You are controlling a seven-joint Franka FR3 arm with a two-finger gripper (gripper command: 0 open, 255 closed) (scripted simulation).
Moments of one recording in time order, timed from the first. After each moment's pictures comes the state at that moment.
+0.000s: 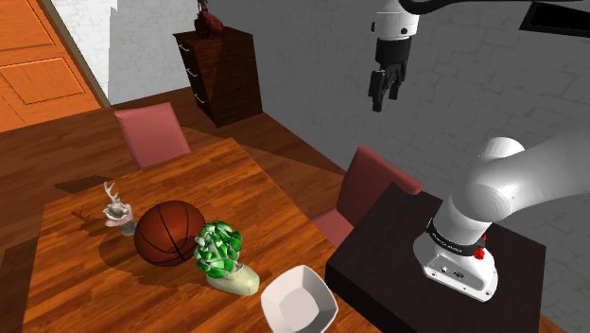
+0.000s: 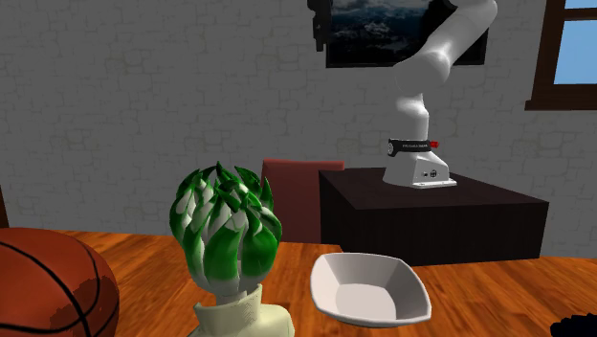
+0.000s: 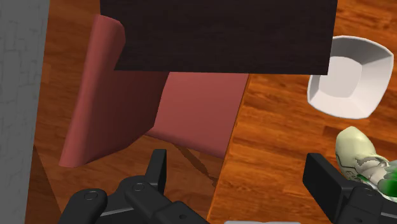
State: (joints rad) arm -0.02 -0.81 -0.04 -2.39 -0.03 1.50 -0.03
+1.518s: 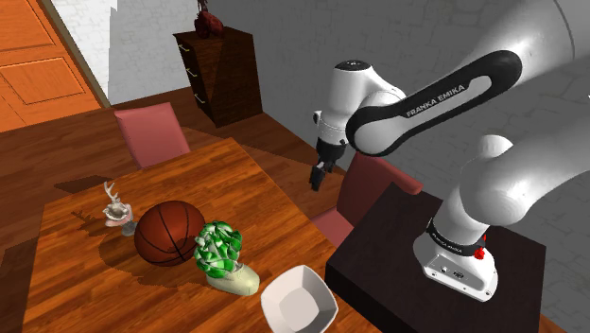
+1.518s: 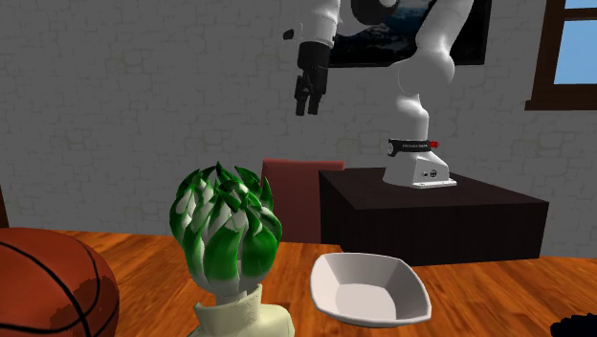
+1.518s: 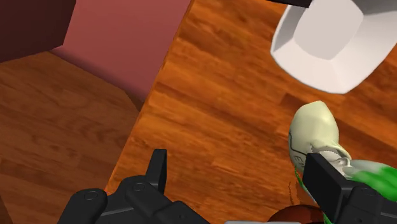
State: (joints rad) arm 0.20 -0.55 0.22 -2.80 0.16 2.41 0.08
